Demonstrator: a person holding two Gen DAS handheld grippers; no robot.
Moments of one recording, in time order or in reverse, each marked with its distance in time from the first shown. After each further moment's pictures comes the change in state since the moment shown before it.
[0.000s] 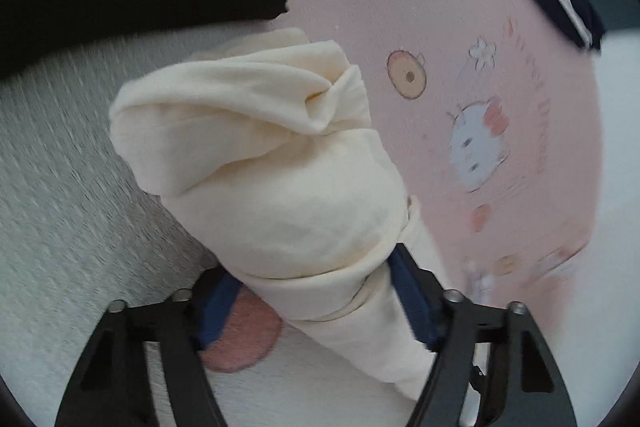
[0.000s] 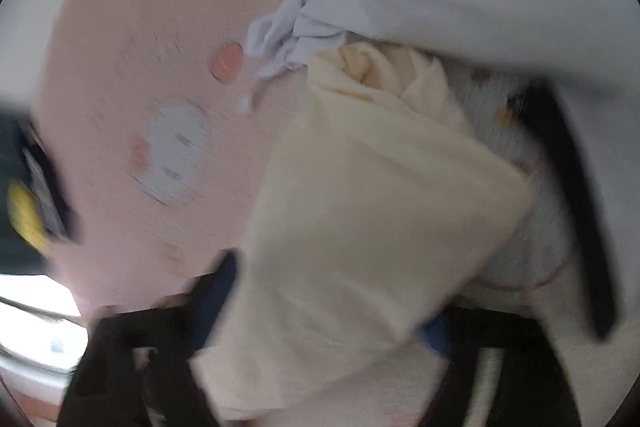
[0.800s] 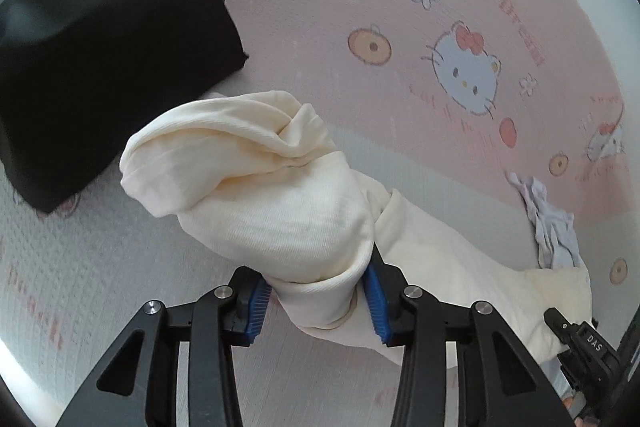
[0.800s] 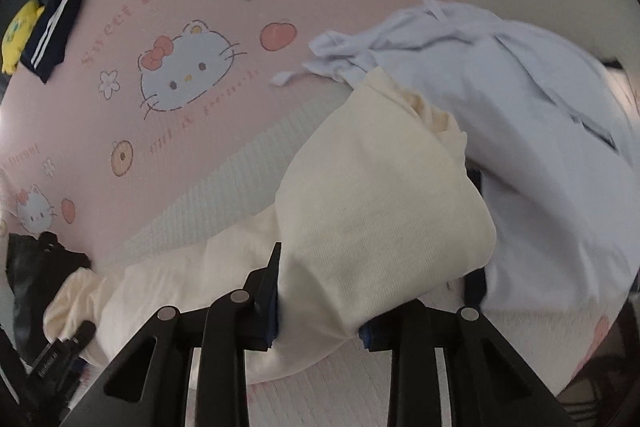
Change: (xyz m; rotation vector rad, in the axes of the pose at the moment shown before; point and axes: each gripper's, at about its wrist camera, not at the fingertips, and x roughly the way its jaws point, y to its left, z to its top) left arm -0.041 -0.022 -0.019 0.408 -0.002 0.192; right arm -0.062 0.035 -0.028 -0.399 -0.067 -0.210
